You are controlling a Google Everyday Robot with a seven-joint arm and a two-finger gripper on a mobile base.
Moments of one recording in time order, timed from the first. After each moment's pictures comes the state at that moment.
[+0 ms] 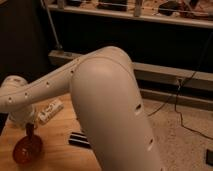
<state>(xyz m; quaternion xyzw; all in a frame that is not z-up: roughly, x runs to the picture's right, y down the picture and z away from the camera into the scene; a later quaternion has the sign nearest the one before) -0.365 0.165 0.678 -0.29 0.09 0.55 0.77</state>
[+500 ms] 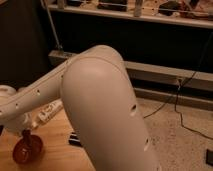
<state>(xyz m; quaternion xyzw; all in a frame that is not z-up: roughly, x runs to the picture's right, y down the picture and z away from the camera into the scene) -0.379 0.186 0.663 -0.28 0.07 0.49 0.83</state>
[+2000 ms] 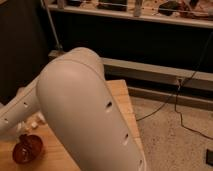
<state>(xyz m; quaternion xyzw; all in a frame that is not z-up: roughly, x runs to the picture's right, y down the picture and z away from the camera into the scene) -0.404 0.210 0.677 -0.23 0.03 0.39 0.89</state>
